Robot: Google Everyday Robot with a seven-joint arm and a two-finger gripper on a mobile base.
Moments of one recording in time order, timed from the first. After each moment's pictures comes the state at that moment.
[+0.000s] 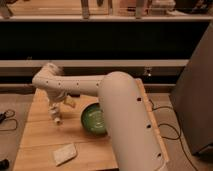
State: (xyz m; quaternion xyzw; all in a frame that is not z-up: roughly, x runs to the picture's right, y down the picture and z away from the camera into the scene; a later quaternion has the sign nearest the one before) arm -0.252 0.091 0.848 -0.23 -0.19 -0.62 0.72
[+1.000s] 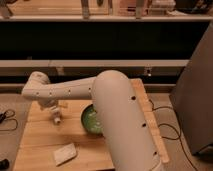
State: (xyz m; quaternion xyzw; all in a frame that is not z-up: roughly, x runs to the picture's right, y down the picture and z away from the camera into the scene) arm -0.289 0.102 0.848 -0.15 -0.18 -0.70 0.67
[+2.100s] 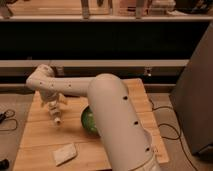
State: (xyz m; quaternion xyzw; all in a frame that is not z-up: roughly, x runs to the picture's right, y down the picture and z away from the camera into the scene) arm -0.308 0.089 0.874 -0.17 -0.23 -0.71 0.65
